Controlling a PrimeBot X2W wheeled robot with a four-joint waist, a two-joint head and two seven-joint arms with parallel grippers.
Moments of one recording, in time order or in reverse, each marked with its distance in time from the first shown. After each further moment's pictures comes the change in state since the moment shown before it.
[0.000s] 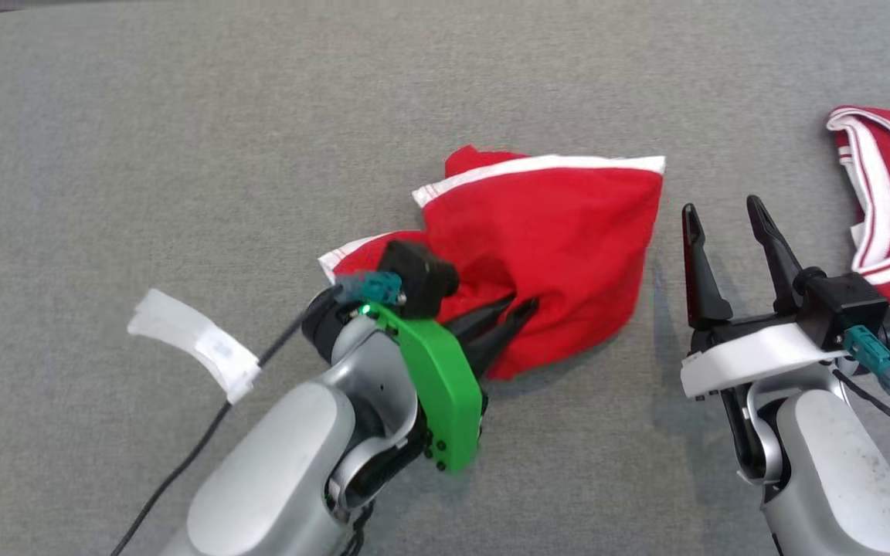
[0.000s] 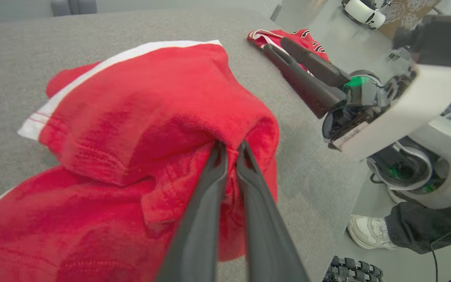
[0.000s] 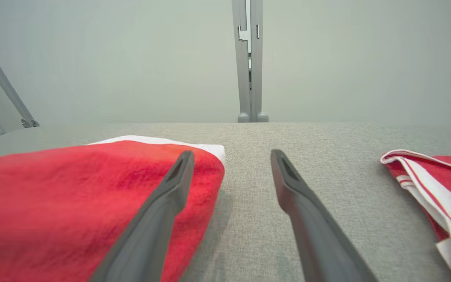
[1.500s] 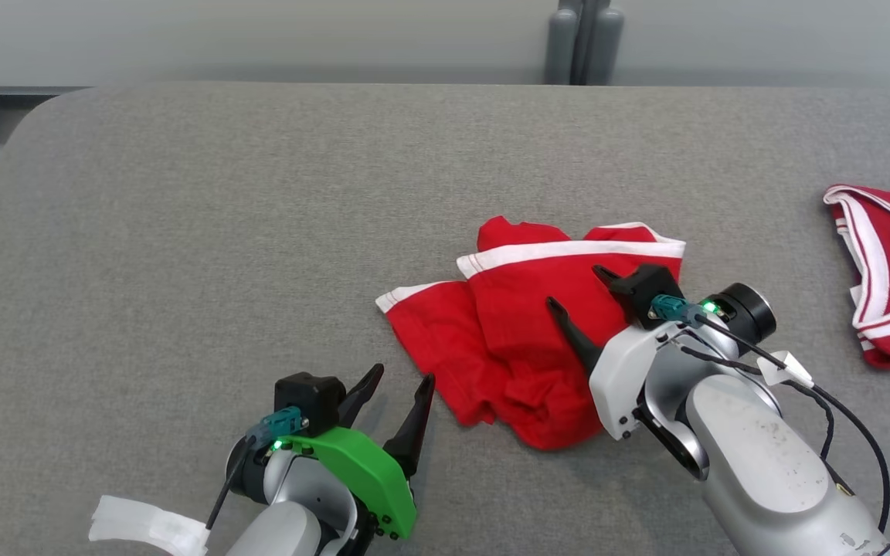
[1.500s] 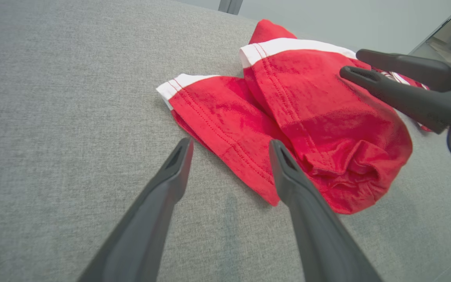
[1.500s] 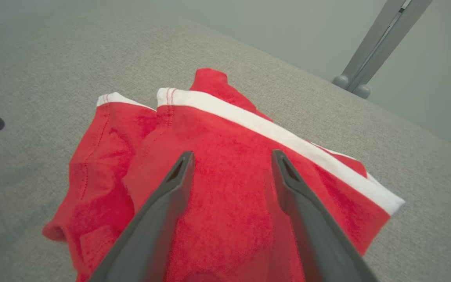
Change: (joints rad) left arm 0.283 -0.003 0.085 0.250 0.097 0.190 -0.393; right arm -0.152 -0.011 0.270 0.230 -0.121 0.142 0.333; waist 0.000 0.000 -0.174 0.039
